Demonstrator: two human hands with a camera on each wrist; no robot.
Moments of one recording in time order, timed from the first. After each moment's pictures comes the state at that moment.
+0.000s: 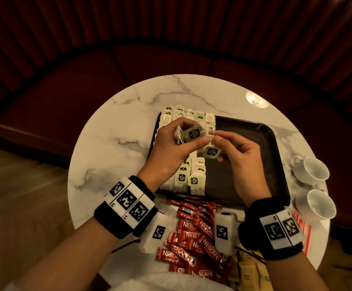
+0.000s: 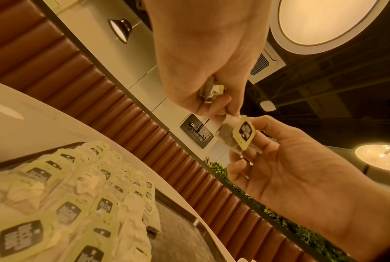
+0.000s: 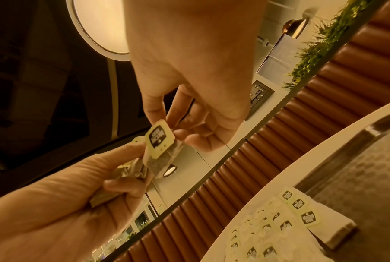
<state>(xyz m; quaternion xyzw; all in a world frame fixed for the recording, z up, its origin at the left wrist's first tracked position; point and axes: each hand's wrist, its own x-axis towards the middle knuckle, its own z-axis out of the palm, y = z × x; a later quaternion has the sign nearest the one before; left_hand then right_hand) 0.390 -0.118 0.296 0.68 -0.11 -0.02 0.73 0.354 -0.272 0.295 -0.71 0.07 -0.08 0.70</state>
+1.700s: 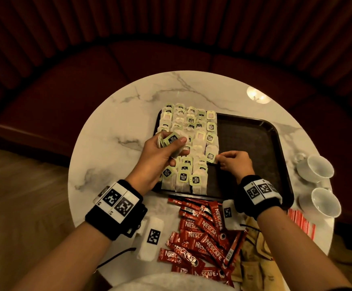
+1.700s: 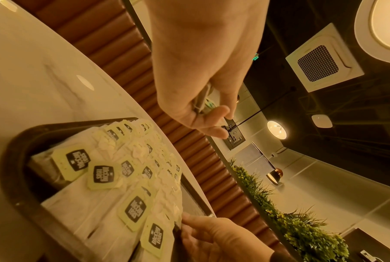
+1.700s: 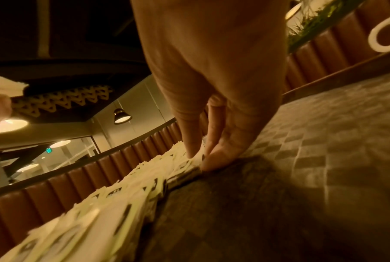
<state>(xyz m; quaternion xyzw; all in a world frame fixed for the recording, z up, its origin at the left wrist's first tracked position) 0.397 -0.096 0.264 0.57 0.08 -0.16 0.80 0.416 -0.333 0.166 -0.79 0.32 0.06 0.52</state>
